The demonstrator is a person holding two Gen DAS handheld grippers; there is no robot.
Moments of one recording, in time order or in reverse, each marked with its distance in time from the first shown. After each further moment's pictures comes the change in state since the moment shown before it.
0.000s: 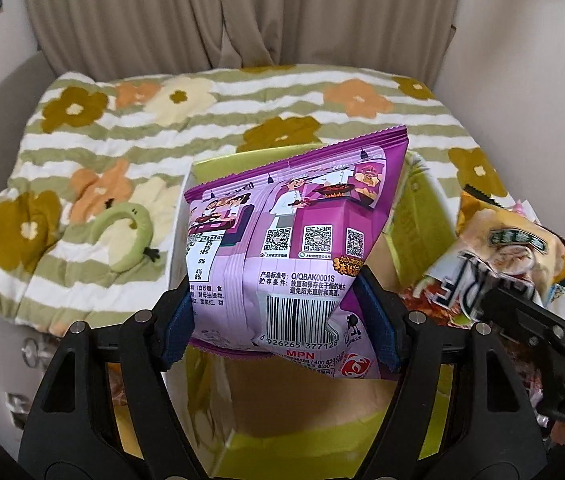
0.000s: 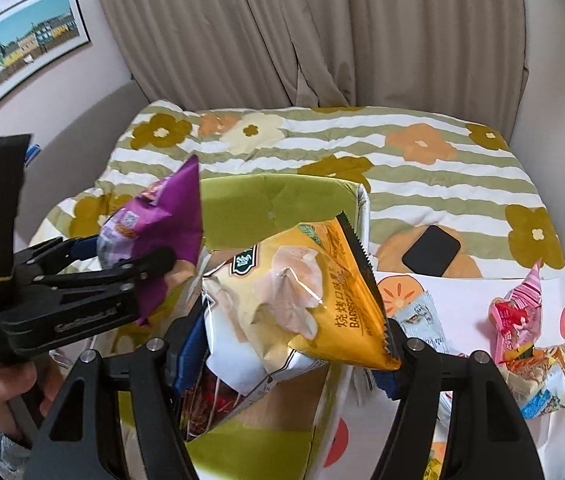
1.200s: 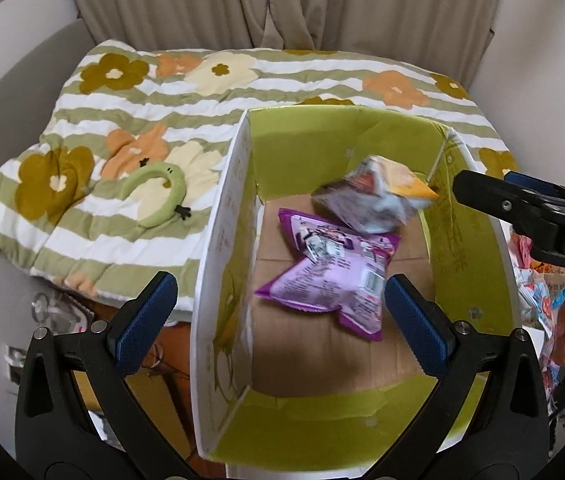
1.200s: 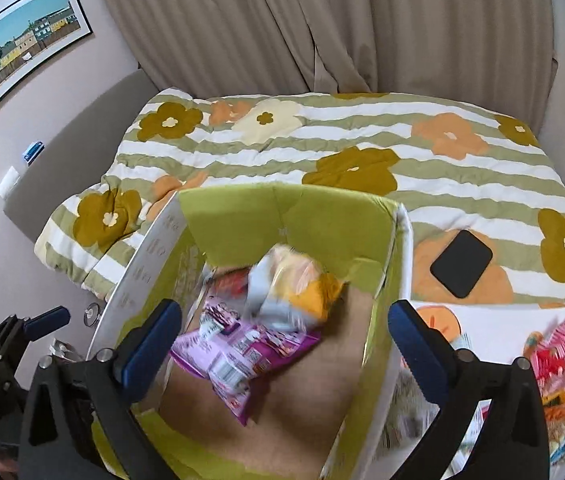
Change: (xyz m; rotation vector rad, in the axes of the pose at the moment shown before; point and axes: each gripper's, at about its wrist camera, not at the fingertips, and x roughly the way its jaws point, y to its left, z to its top) left arm -0.024 0.009 -0.052 -0.108 0.036 0.106; right arm 0.049 -0.005 0.030 -0.006 0.048 0.103
